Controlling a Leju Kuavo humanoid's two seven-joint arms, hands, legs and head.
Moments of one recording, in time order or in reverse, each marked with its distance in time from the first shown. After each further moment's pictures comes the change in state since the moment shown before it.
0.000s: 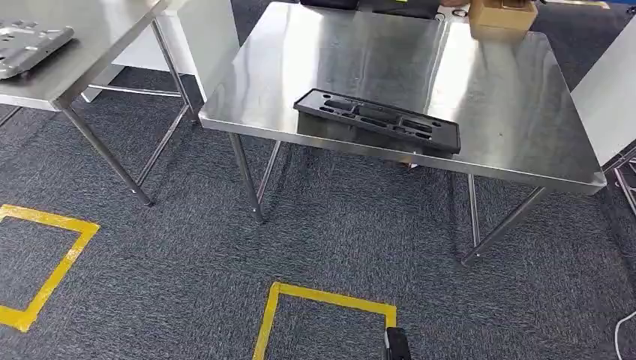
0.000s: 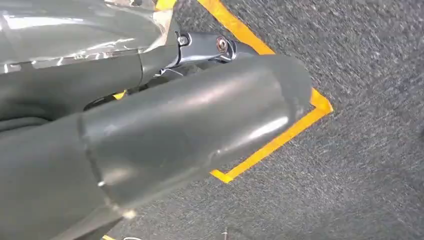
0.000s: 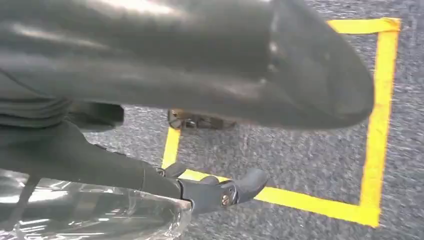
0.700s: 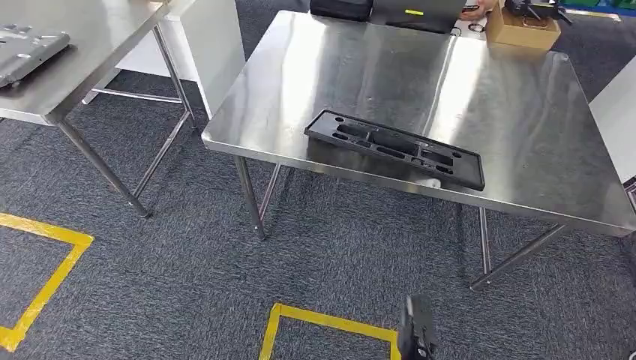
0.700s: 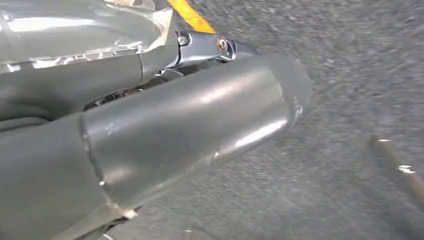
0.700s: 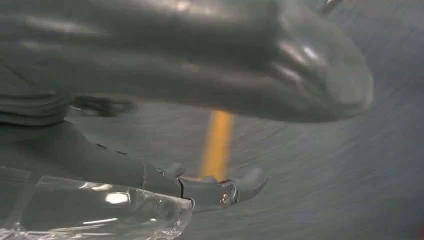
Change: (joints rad) left arm -0.004 -0.007 0.001 0.000 0.061 0.027 -0.014; right arm 0.037 -0.066 0.053 -0.256 -0.146 0.103 -0.130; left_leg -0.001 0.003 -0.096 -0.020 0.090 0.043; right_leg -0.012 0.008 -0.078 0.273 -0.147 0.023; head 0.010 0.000
